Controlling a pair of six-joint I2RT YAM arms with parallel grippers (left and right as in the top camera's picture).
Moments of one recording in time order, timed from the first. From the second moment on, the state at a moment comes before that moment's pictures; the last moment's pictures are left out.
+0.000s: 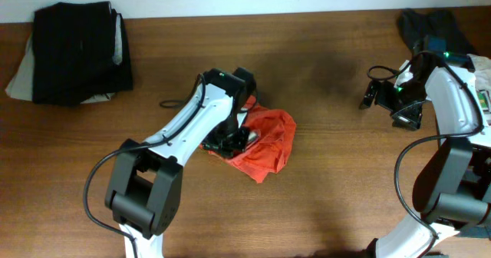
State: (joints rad) left arm -0.54 2.02 1.62 -1.41 0.11 -0.25; right arm -0.27 1.91 1.55 -1.17 -0.21 0.20
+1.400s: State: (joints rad) left arm -0.06 1.99 1.45 -1.09 -0.02 -0.35; right arm 0.32 1.91 1.55 -1.12 -0.30 0.13
